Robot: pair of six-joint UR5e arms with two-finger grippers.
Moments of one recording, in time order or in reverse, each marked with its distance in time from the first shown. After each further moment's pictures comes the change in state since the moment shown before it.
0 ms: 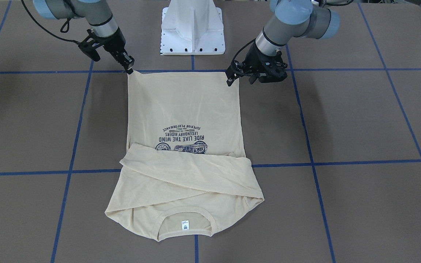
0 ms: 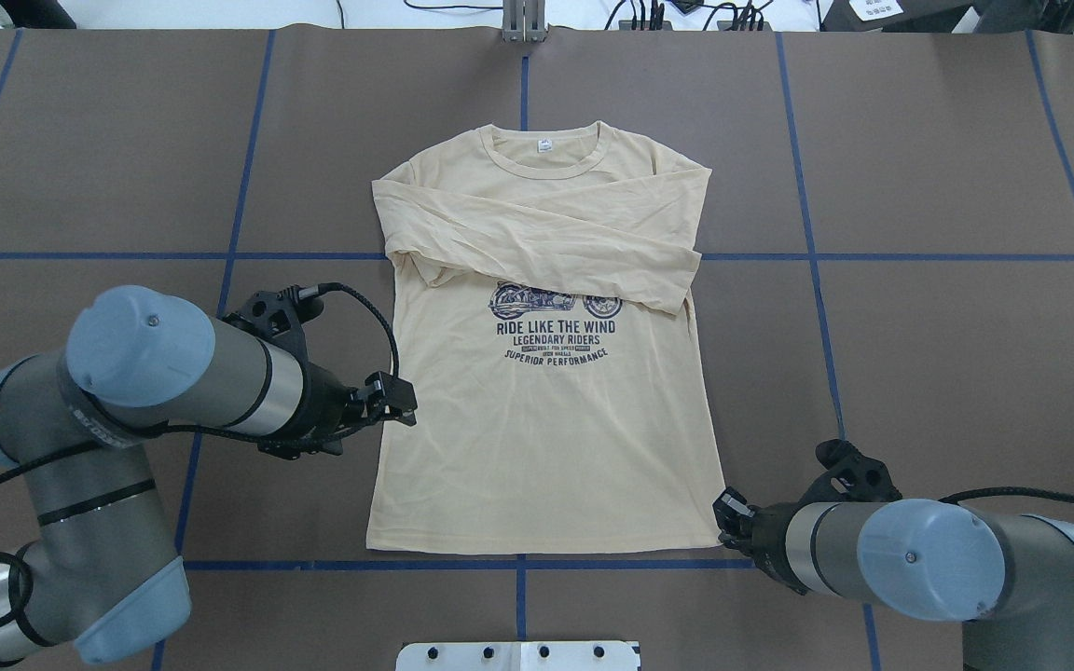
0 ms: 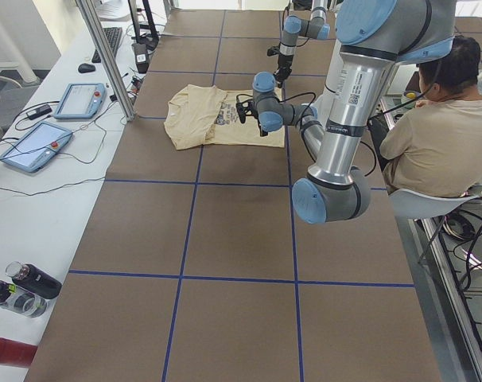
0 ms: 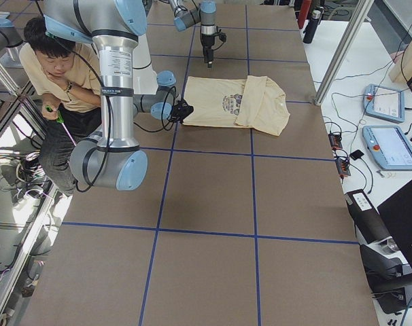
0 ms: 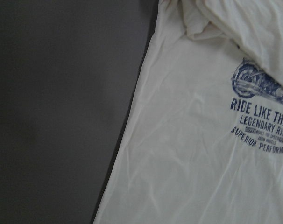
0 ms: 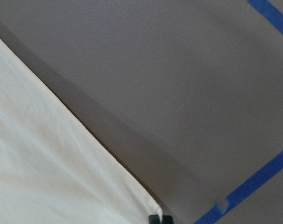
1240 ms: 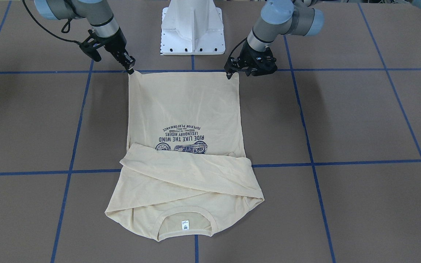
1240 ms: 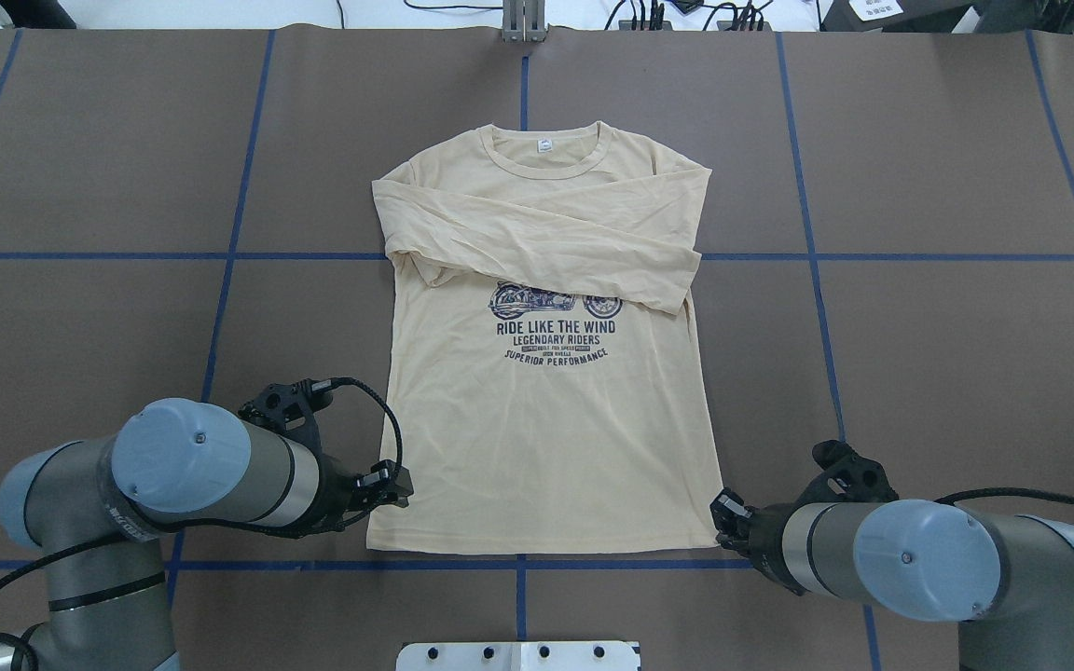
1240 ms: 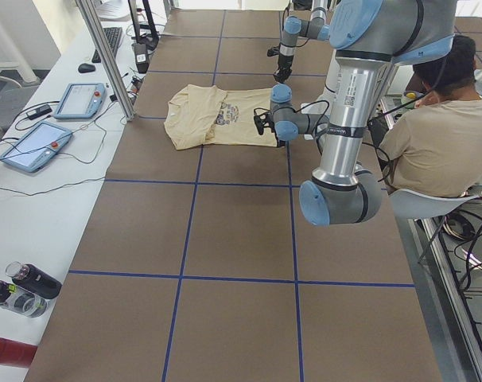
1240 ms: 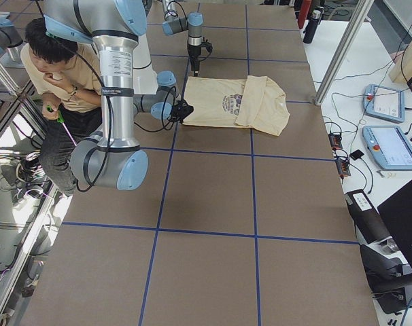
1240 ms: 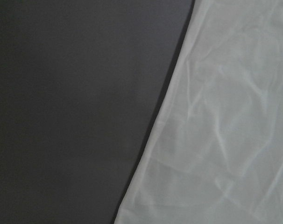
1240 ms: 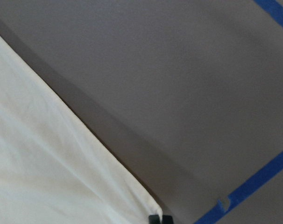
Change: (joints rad) left arm 0.125 0.058 0.011 -0.003 0.083 -0.081; right arm -0.002 0.006 -0.005 0.000 0.000 0.000
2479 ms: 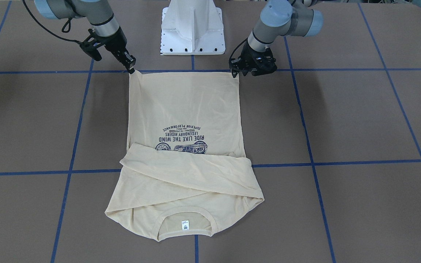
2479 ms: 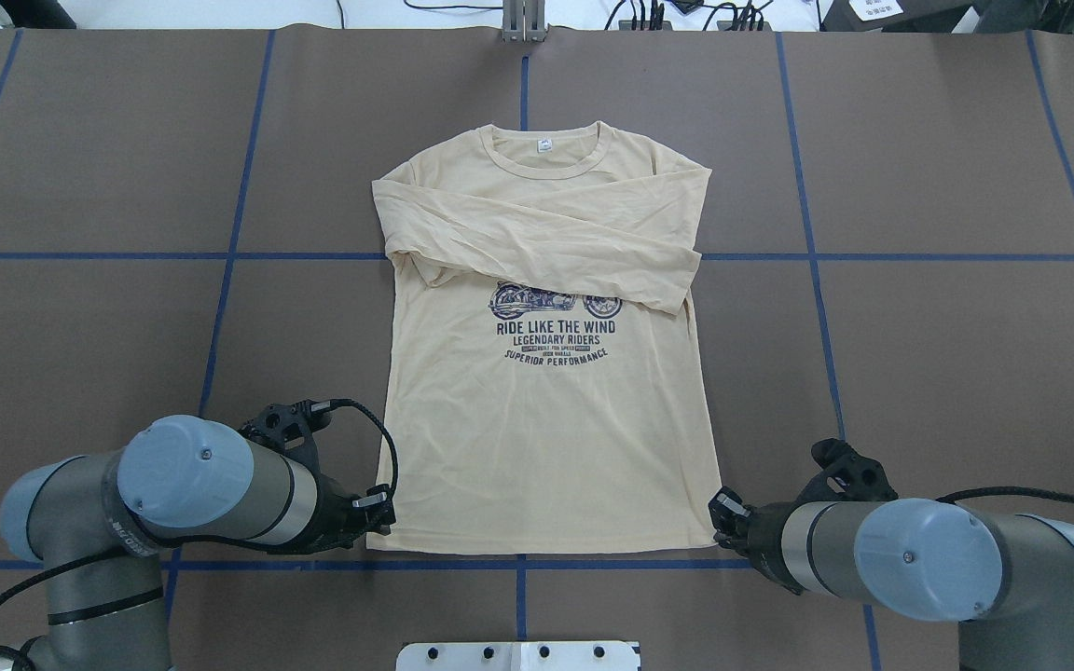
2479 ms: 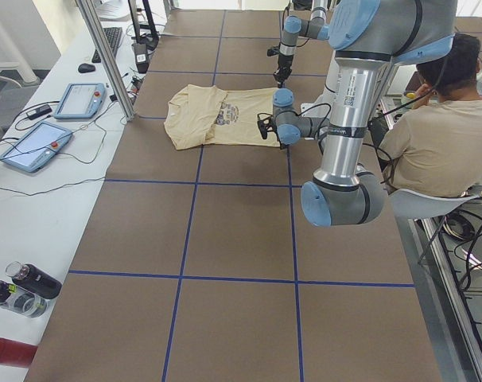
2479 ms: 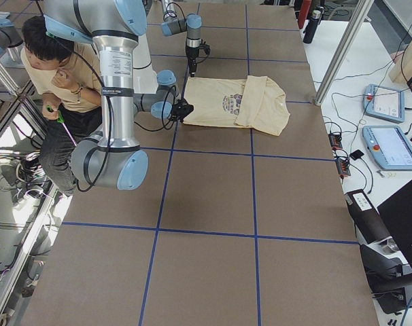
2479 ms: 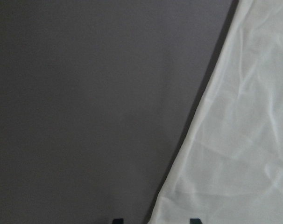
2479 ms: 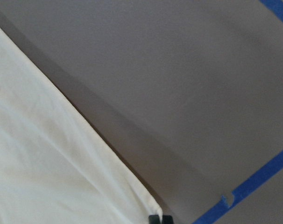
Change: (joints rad) left arm 0.026 0.013 0.011 -0.002 -0.017 -0.003; right arm 0.002 0.002 0.006 0.000 0.000 0.000
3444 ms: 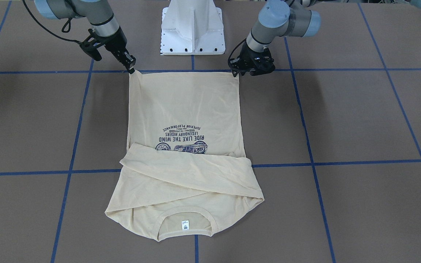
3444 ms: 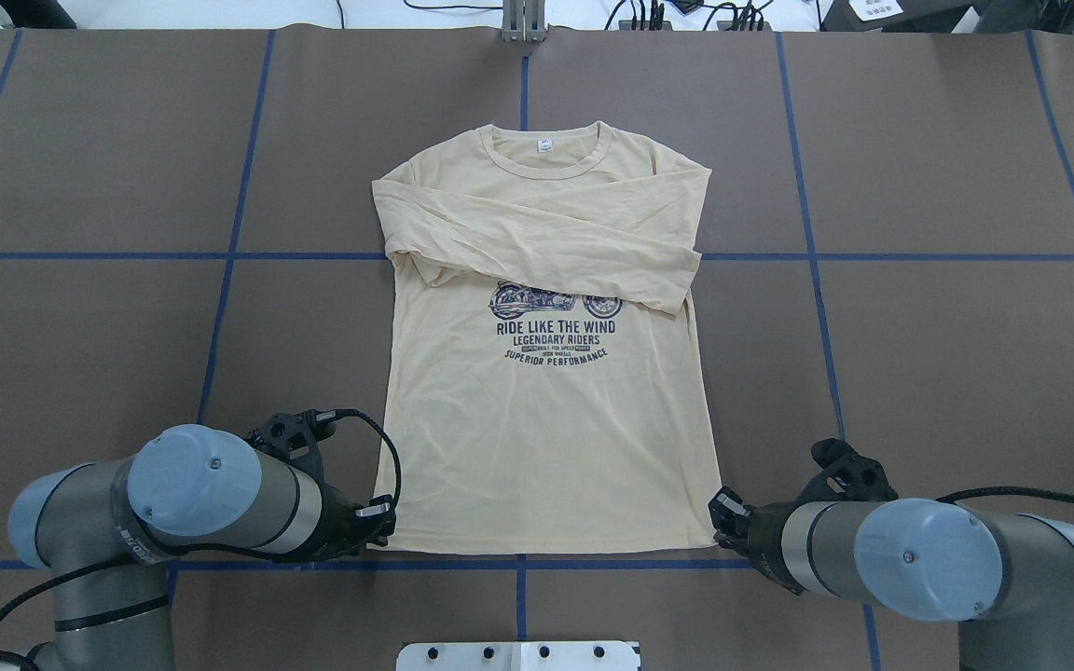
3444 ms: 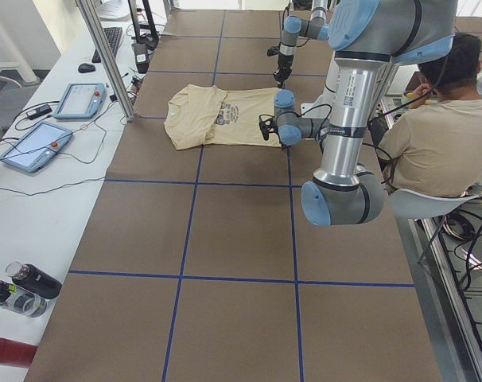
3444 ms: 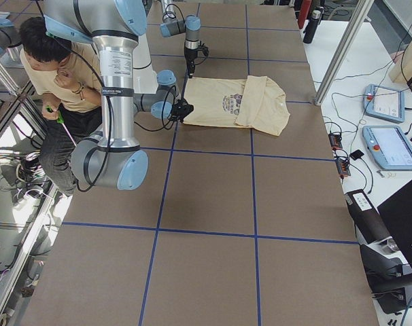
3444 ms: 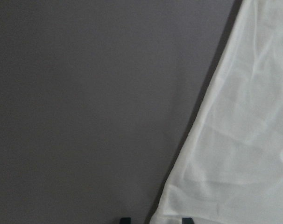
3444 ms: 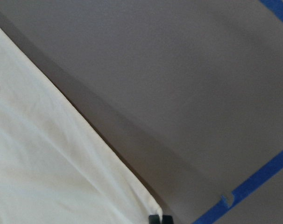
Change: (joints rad) left arm 0.015 -0.003 0.012 0.000 0.000 0.000; right arm 0.000 0.000 0.000 0.000 0.000 0.000
